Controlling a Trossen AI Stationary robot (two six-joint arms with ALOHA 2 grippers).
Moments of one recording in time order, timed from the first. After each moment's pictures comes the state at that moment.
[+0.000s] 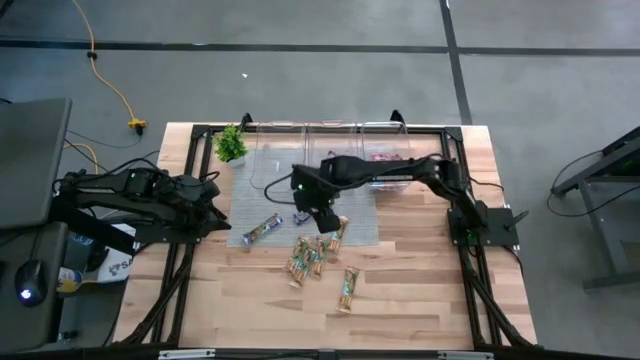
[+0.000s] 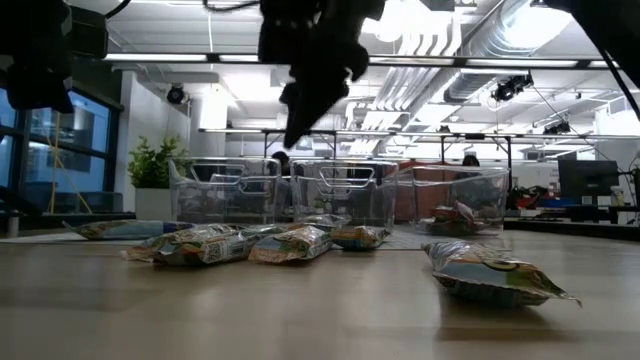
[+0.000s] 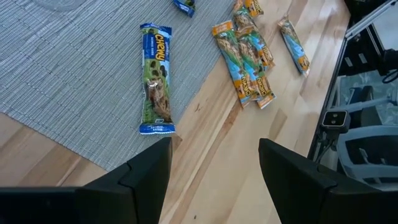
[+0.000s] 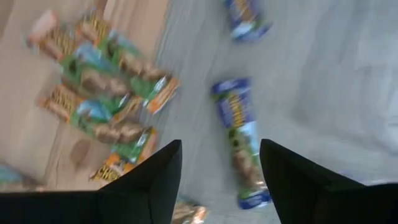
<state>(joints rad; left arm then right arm) -0.09 0.43 0.63 -0.99 0.09 -0.87 -0.08 2.15 1.94 -0.98 -0.14 -0.35</state>
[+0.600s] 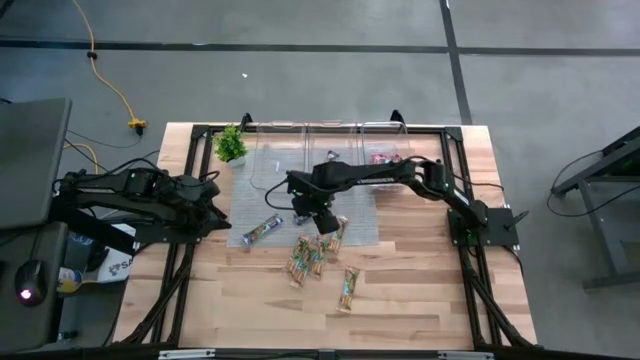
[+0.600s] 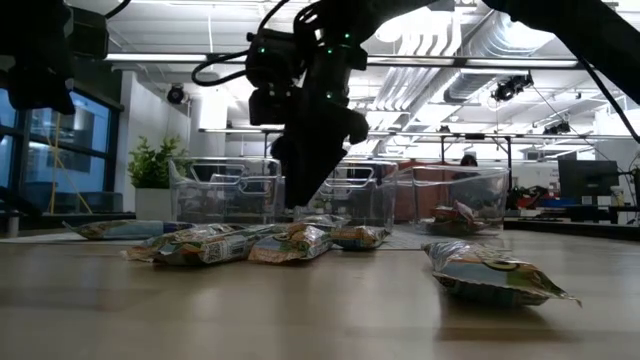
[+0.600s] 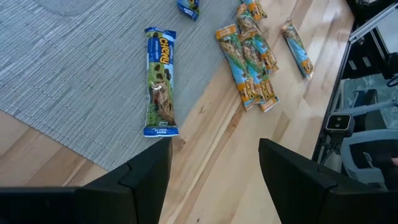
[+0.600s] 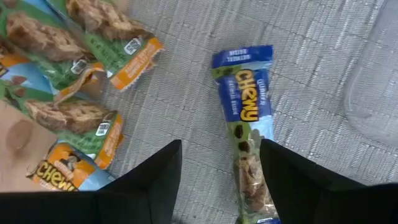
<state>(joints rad) -0.09 0.43 0.63 -0.99 0.08 -0.87 -0.11 2.29 1.93 -0.95 -0.16 -0.45</state>
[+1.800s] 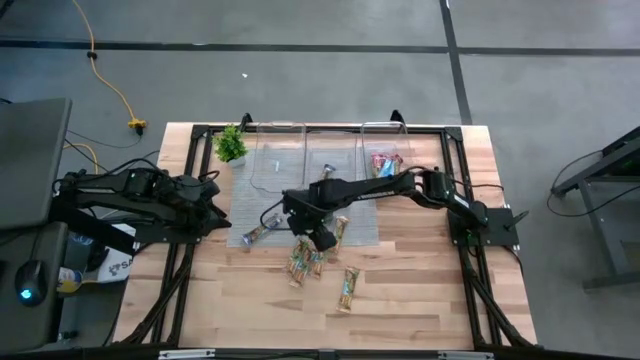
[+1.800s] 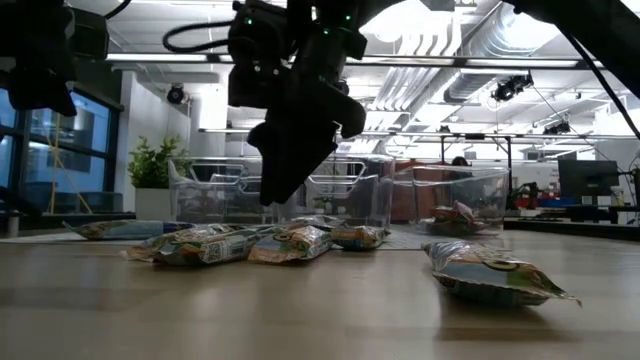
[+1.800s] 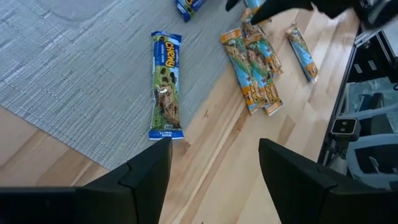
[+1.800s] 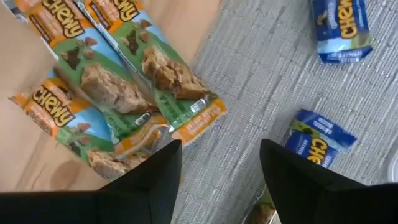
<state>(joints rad) -0.09 0.43 0.63 -1.00 0.05 -0.87 0.00 2.29 1.93 -0.86 -0.16 -0.45</state>
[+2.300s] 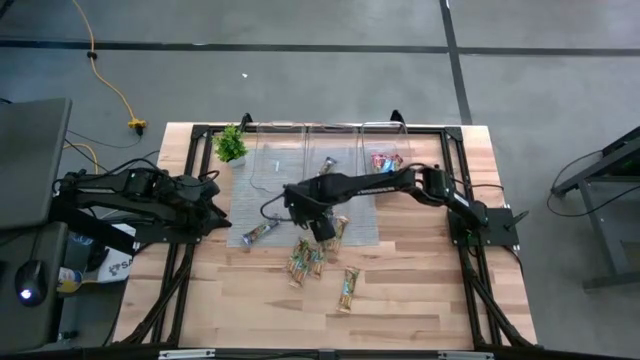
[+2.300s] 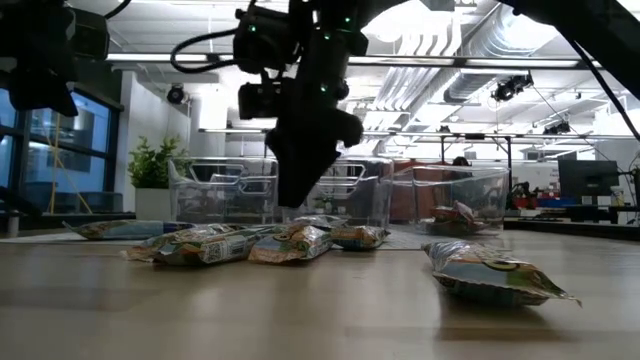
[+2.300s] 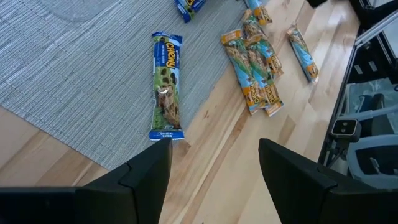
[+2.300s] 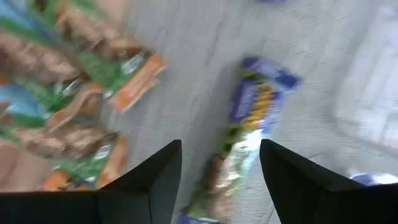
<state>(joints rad) -0.09 0.43 0.63 -1.00 0.05 -0.87 -0.03 2.29 1.95 -0.93 0.00 -0.37</state>
